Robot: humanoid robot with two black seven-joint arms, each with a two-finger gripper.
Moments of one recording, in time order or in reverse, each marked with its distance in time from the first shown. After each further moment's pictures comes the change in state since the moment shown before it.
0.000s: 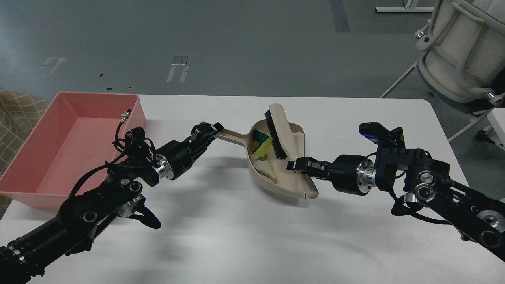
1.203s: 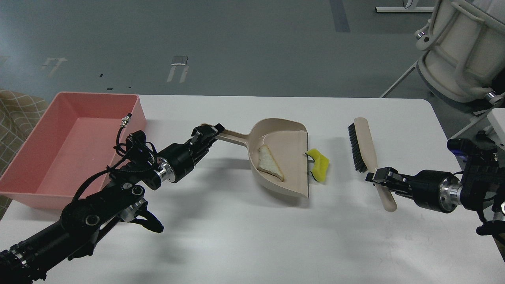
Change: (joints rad) left arm 0.023 -0.001 0.004 -0.001 -0.011 0.023 -0.028; right arm -0.197 -0.376 0.067 0.016 0.079 -0.001 0.052
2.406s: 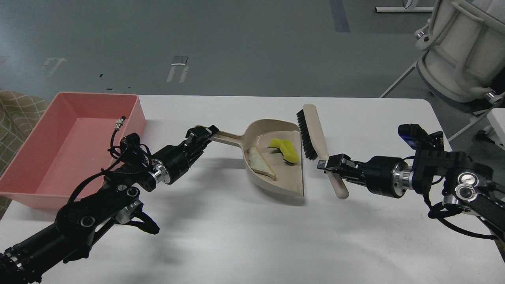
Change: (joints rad) left arm 0.013 0.005 -0.019 0.001 -0.018 -0.001 -0.003; right arm 0.133 0.157 -0.045 -0.003 0.043 0.000 -0.009
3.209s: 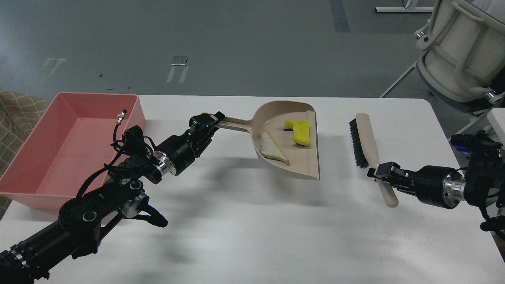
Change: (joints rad) left arm -0.025 -0.021 -0.044 -0.041 -0.068 -0.003 -0.040; right arm -0.115 -0.230 0.047 -0.011 -0.002 0.000 0.028
